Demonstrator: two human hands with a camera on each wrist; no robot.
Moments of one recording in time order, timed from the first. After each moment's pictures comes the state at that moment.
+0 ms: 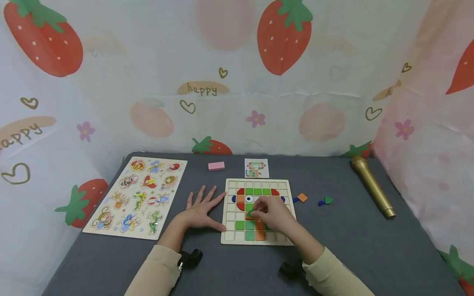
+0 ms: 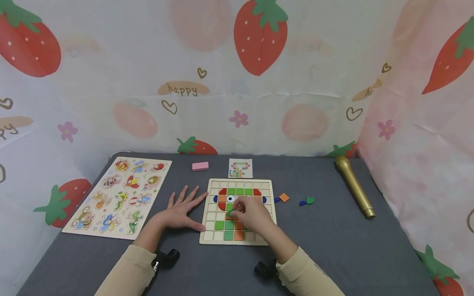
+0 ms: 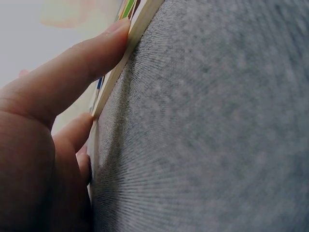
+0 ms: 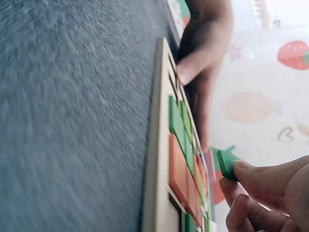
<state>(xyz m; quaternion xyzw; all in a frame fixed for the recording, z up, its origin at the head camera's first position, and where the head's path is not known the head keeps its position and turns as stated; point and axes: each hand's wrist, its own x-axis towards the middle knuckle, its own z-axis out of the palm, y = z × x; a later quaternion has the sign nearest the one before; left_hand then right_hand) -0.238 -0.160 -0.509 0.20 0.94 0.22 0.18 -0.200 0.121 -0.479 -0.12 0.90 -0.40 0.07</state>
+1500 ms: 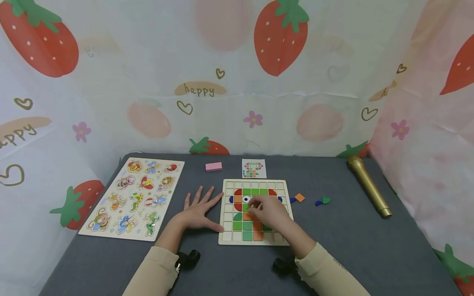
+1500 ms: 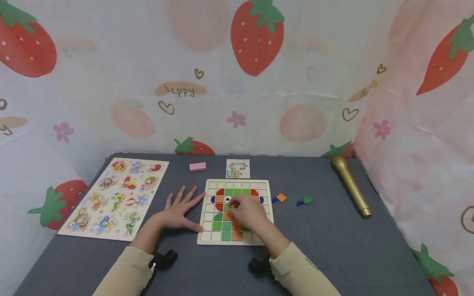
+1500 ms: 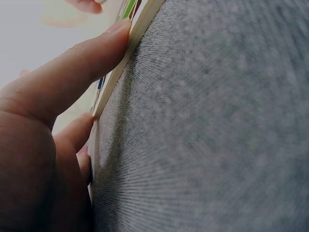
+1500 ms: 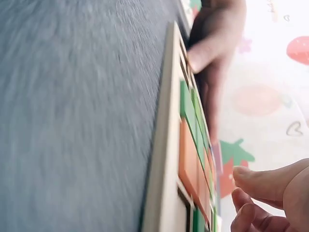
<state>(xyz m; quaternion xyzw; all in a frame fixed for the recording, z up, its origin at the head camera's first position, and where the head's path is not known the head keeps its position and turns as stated) -0.238 -0.159 -0.510 0.20 0.94 0.22 0.18 -0.209 0.116 -0.481 -0.12 0.93 -0.35 0.05</state>
